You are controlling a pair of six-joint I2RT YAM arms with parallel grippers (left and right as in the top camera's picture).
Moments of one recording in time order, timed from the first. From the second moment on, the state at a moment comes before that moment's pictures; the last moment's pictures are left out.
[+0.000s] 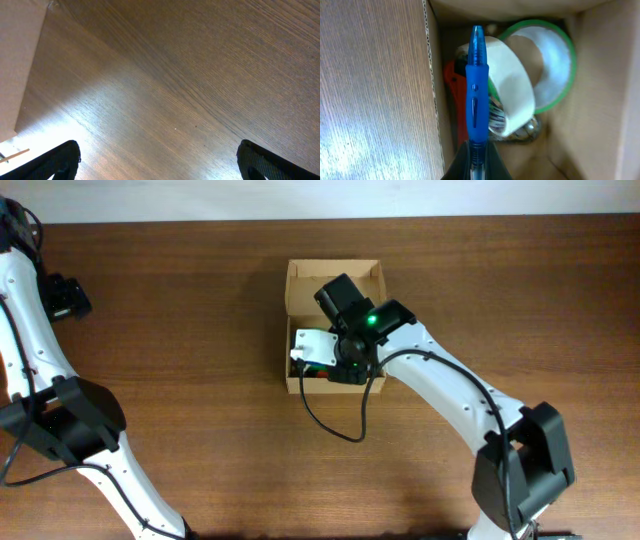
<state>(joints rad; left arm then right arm) 0.43 2.30 2.52 -1.66 -0.31 -0.12 0.59 1.87 1.53 -0.94 -0.09 -0.89</state>
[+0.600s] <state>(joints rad) 0.43 2.30 2.52 -1.66 -0.31 -0.12 0.59 1.91 1.53 -0.98 -0.15 -0.89</state>
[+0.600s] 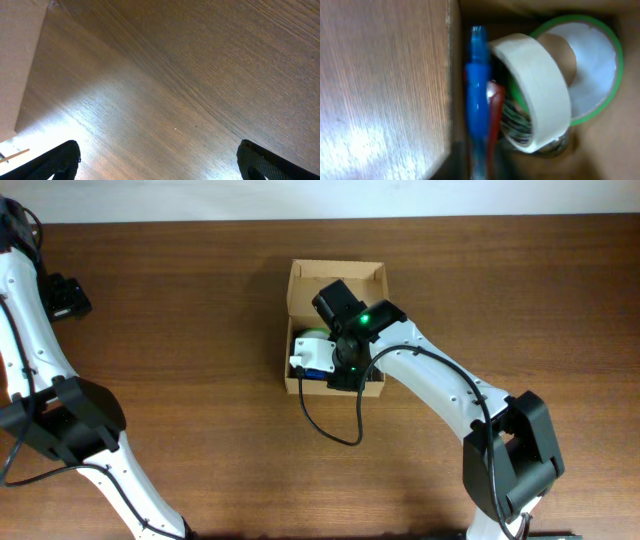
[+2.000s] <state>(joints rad) 0.43 2.30 2.52 -1.66 -0.31 -0.12 0.12 1.66 1.93 -1.23 -0.10 0.14</state>
